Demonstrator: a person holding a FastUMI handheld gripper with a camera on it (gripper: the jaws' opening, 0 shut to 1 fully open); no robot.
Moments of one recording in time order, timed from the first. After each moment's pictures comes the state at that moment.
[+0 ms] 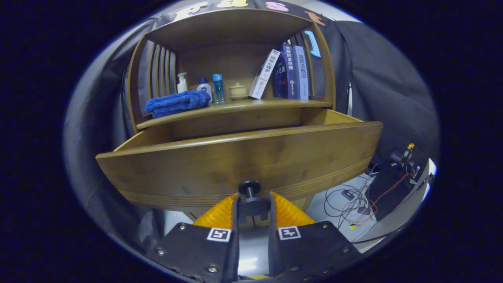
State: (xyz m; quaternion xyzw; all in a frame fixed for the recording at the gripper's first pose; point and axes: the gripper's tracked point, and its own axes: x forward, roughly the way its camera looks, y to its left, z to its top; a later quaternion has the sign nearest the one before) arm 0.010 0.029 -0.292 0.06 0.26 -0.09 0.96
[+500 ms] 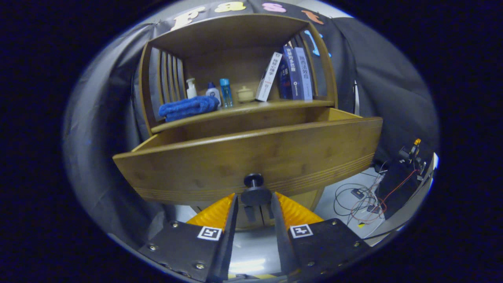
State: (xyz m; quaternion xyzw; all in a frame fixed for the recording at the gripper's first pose) arm -0.009 0.035 -0.268 0.10 0.23 -0.06 0.97
